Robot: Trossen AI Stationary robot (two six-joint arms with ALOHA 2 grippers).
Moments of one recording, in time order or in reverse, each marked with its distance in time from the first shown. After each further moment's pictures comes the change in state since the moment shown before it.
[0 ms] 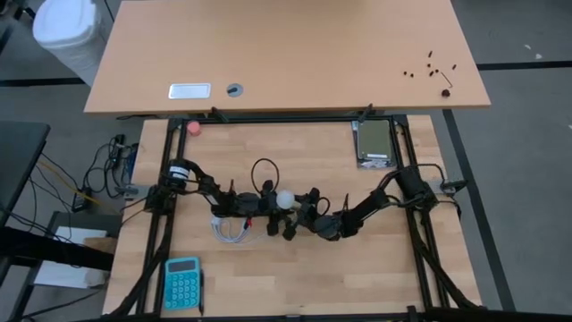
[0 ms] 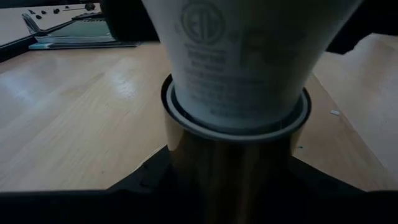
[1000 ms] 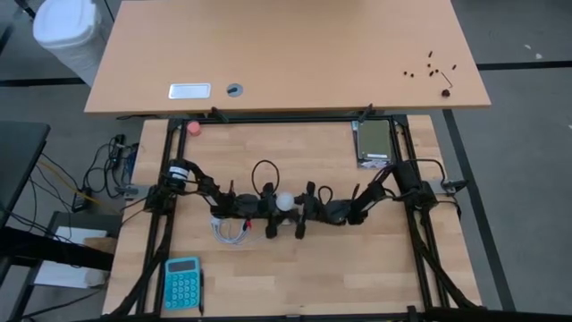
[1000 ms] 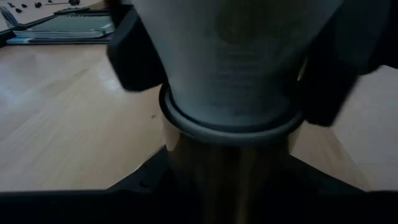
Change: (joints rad) left arm -0.003 -0.001 -0.004 -0.002 0.026 -0.016; right arm -0.091 0.012 -0.168 0.274 -0.417 -0.033
